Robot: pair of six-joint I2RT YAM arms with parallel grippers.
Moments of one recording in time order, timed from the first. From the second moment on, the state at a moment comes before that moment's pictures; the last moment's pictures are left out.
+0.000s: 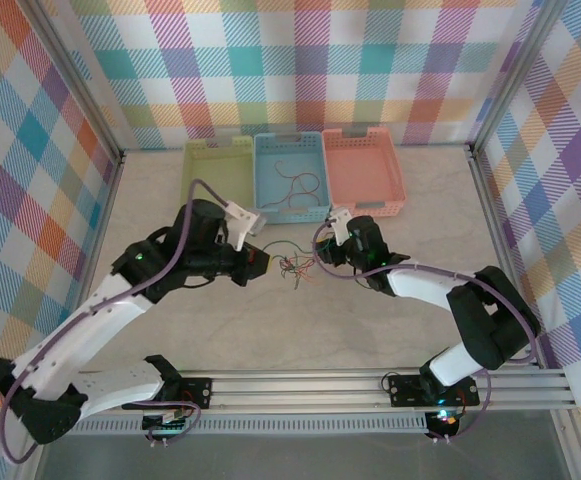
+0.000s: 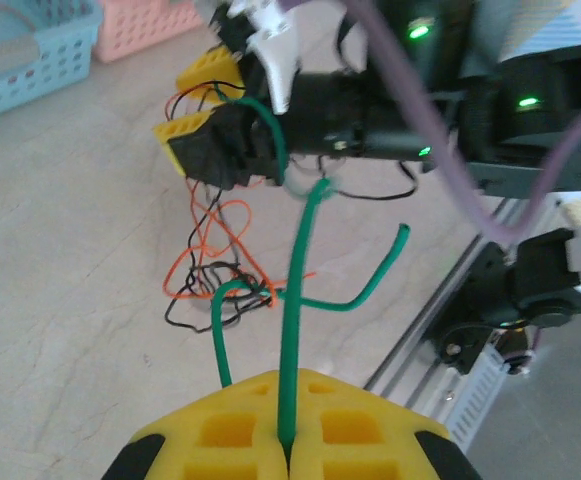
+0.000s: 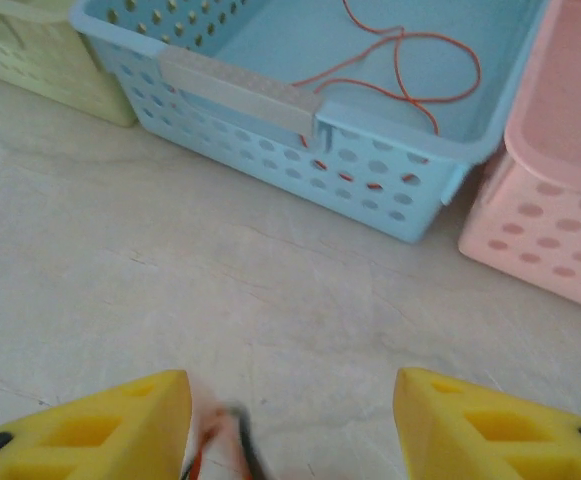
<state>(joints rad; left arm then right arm) -0.72 1.05 1.21 -0.83 0.31 -0.30 0.58 1.52 0.70 0.25 -0.01 0.03</state>
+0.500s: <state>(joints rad) -0.72 0.95 1.24 -0.83 0.27 -0.35 0.54 1.56 0.73 0.16 0.02 0.10</state>
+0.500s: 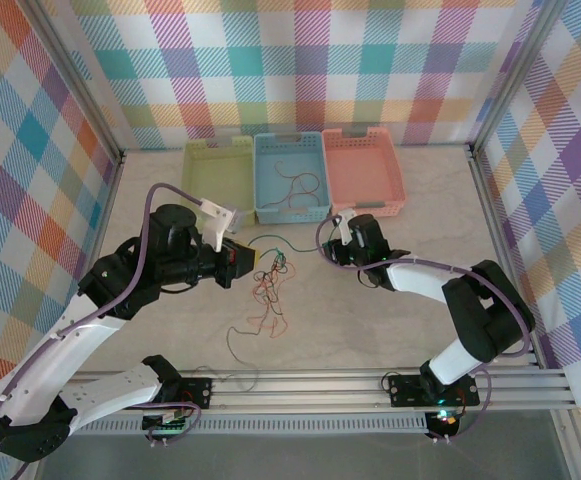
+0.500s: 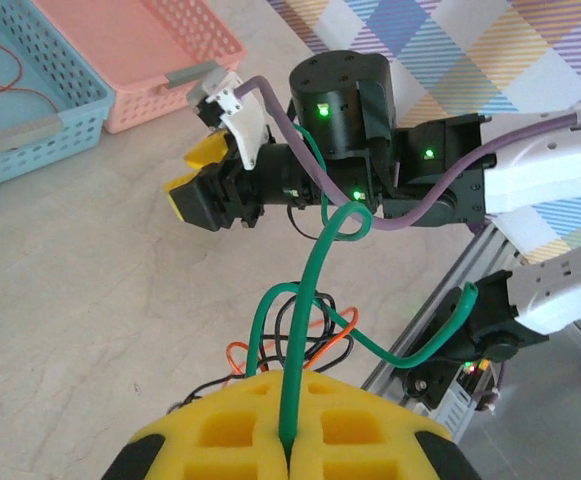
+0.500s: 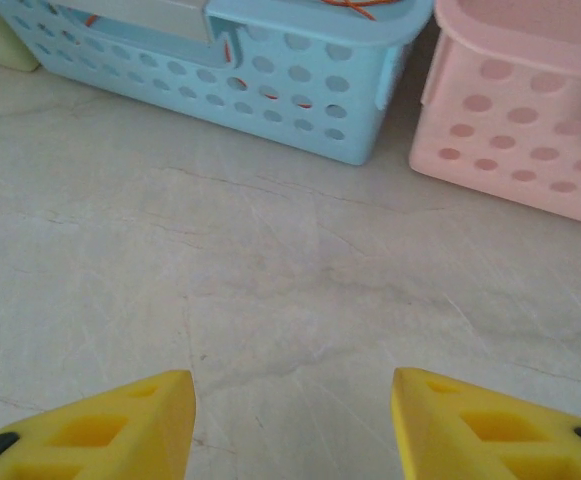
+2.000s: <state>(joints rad) -0.66 1.35 1.30 -0.69 -0.02 -0.44 0.19 0.89 0.57 -0.01 0.12 0.46</state>
